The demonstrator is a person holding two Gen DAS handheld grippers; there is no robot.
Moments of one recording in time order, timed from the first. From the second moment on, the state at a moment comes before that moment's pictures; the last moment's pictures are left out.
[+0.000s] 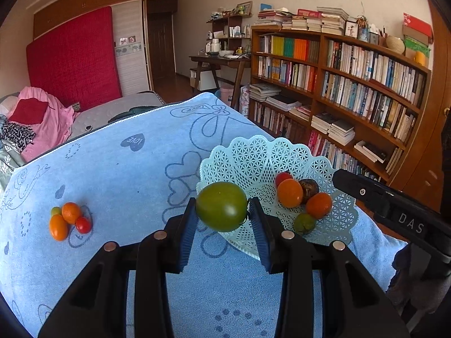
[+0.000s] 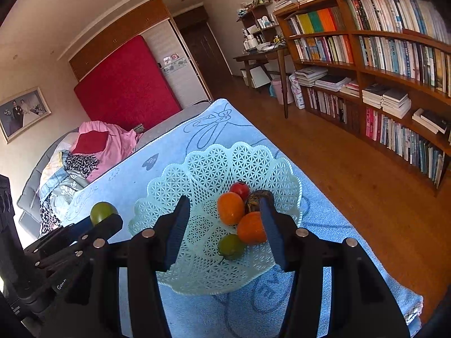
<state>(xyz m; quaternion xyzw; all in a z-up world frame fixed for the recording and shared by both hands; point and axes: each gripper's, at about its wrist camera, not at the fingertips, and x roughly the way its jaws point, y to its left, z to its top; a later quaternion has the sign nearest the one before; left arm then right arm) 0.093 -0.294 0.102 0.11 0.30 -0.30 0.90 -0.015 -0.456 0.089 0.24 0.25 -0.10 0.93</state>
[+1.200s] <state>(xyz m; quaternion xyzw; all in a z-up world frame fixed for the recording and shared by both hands) 0.107 -0.249 0.108 0.08 0.31 -0.24 0.92 -0.016 -0.436 0.095 0.23 0.24 -0.10 0.94</state>
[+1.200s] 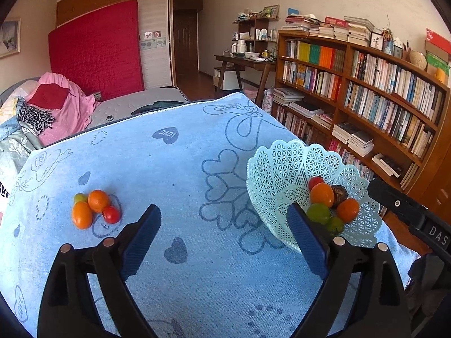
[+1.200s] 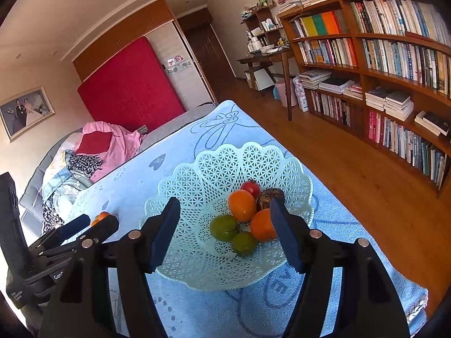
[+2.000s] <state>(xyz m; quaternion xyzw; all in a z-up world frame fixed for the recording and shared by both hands) 0.129 -0.177 0.100 0.08 0.30 -0.13 0.94 0.007 -0.369 0.099 0.17 0.24 -0.03 0.95</state>
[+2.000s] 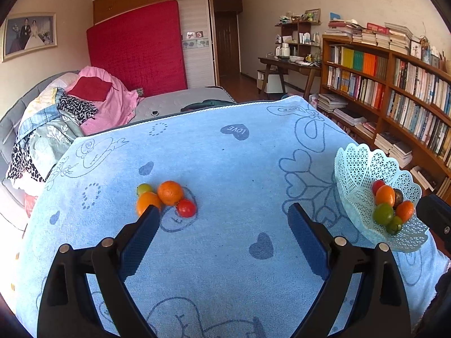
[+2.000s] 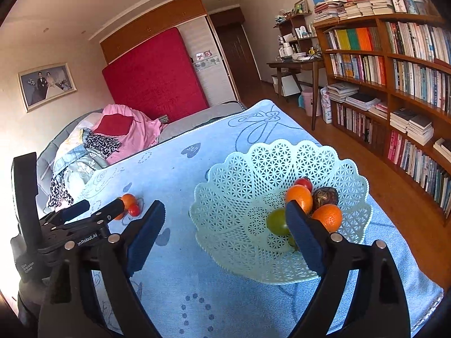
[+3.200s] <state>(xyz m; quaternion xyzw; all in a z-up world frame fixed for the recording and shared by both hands) 0.226 -0.086 0.038 0.07 0.39 -0.05 0.92 0.056 -0.281 0.073 0.08 0.31 0.06 0.95</state>
